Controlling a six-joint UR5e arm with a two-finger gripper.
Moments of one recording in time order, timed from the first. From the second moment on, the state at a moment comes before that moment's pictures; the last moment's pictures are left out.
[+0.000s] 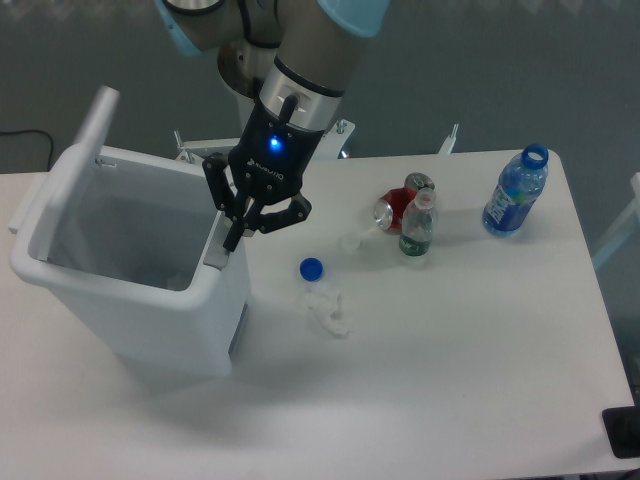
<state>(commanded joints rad) 2.46 -1.64 -1.61 -1.20 0.96 0.73</state>
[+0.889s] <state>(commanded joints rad) 2.62 -1.75 -1.59 -1.13 1.22 0.98</state>
